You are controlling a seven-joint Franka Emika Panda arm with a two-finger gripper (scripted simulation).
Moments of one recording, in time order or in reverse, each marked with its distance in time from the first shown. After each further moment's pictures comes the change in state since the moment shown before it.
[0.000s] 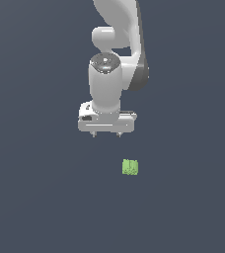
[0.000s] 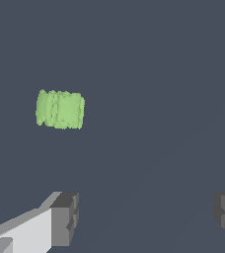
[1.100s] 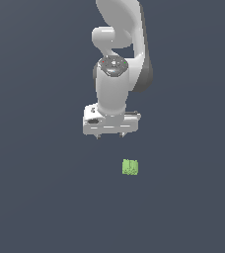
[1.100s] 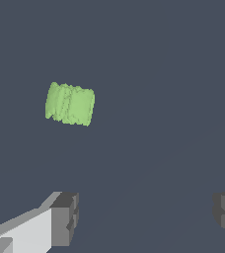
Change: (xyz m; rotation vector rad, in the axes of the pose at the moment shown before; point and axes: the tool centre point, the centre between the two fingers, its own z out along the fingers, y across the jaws) arm 0.003 -0.013 0.004 -0.019 -0.010 -0.103
